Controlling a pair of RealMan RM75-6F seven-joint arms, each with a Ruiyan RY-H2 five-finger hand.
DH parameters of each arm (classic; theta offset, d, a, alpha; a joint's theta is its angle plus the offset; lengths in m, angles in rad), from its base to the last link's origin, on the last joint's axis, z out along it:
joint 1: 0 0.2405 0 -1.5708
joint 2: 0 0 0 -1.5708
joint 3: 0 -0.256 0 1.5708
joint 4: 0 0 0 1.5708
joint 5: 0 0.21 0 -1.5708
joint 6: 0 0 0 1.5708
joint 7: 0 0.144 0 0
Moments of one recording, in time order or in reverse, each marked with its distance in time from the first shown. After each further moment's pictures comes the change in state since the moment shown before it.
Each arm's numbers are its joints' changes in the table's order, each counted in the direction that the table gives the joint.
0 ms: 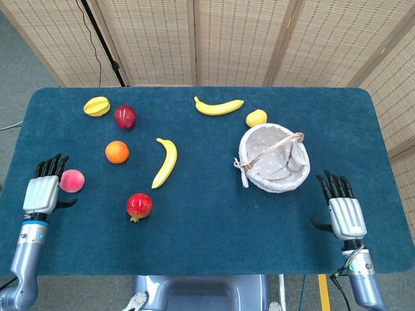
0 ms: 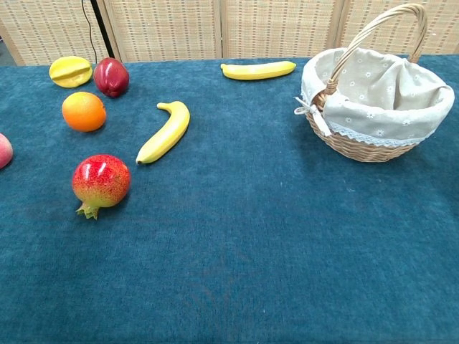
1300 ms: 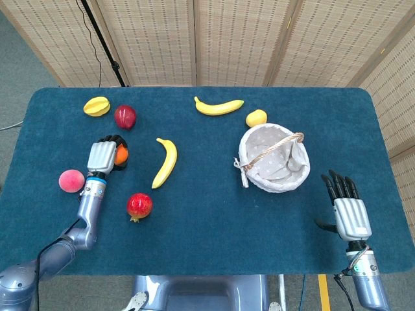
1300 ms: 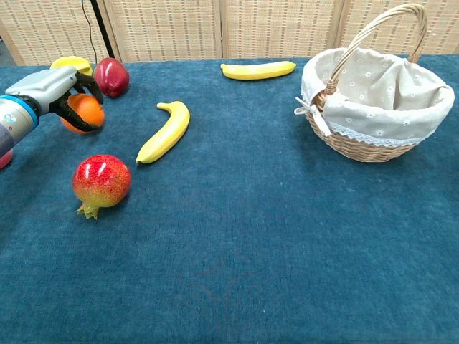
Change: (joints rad) left arm -0.402 -0.530 0.074 0.816 0.042 -0.175 -0.291; right arm -0.012 0.019 -0.001 -0.002 0.007 0.008 0.038
